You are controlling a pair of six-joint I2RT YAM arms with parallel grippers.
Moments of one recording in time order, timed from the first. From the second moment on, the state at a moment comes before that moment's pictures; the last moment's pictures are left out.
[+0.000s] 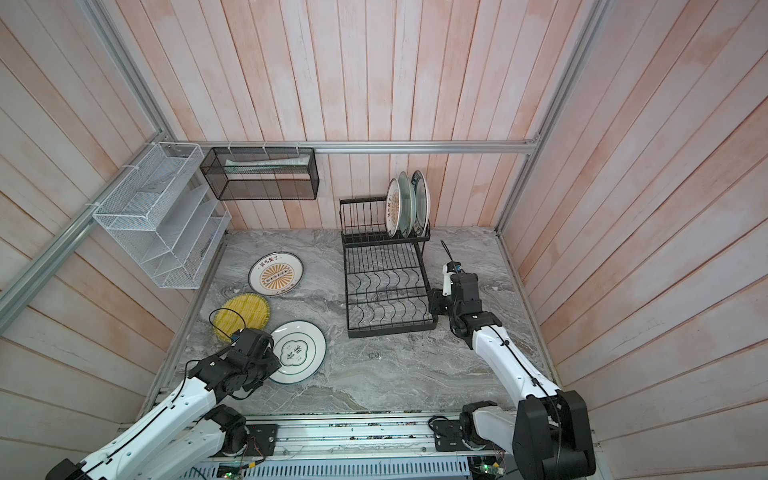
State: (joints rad) left arm -0.46 0.80 0.44 -0.78 -0.15 -1.06; right arm 0.19 1.17 0.70 -0.20 -0.10 0.28
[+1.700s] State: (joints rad) left arm -0.49 0.86 0.27 -0.35 0.02 -1.20; right arm 0.24 1.09 0.63 -0.11 -0.26 0.34
